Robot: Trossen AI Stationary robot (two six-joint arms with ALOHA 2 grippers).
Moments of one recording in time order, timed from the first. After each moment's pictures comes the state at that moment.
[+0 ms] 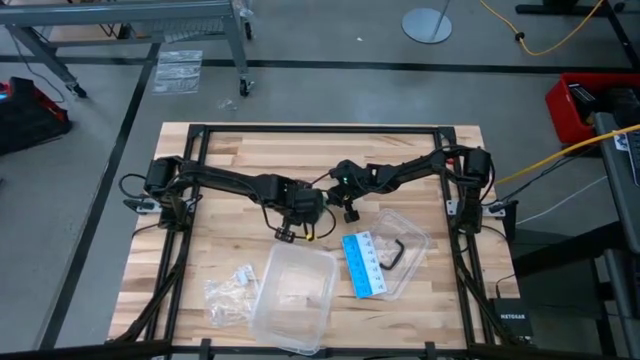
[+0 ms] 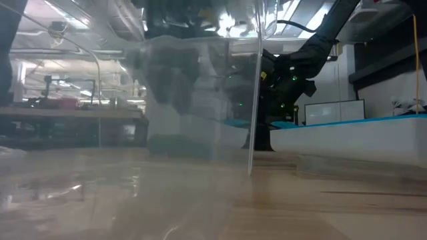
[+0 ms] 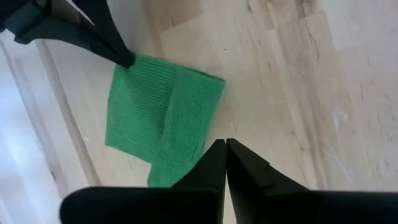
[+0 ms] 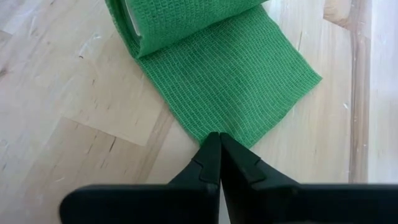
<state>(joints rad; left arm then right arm) -0.02 1.83 1.39 -0.84 -0.14 0.32 -0.28 1.91 0.90 0.11 -0.23 -0.61</state>
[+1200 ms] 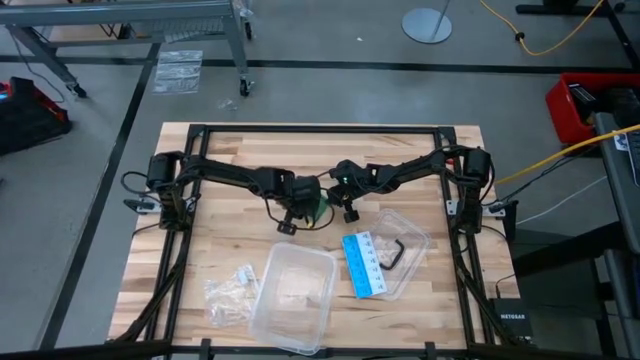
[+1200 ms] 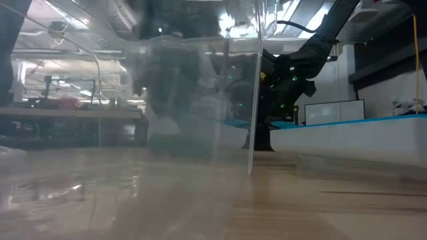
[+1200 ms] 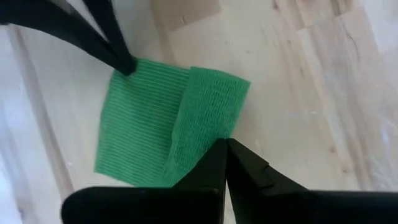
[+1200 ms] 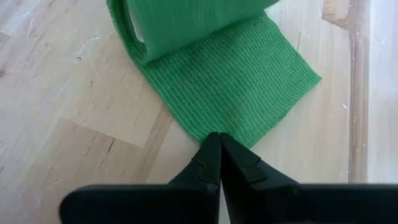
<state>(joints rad) 0.11 1.83 1.23 -0.58 -0.02 0.43 -0.28 1.91 0.90 0.11 -0.23 -0.61</state>
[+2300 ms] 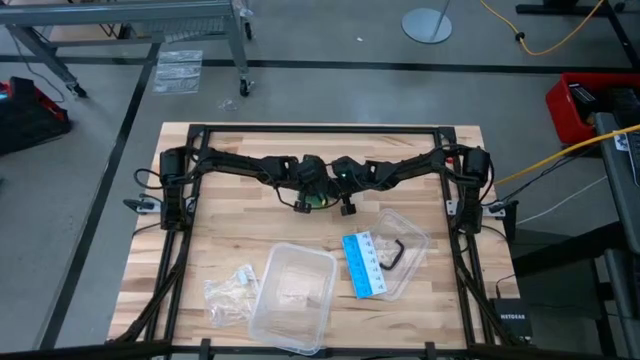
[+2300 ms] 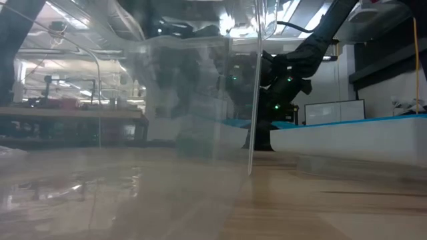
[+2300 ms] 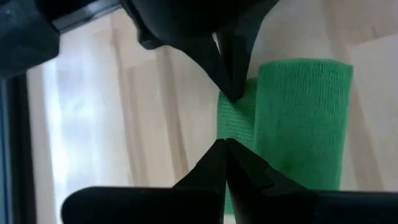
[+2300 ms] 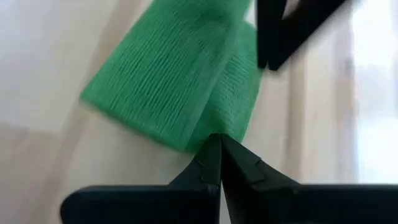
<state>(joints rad) 0.23 1.91 1.26 -0.33 -0.19 0.51 -0.28 1.91 0.95 0.09 -0.08 -0.57</state>
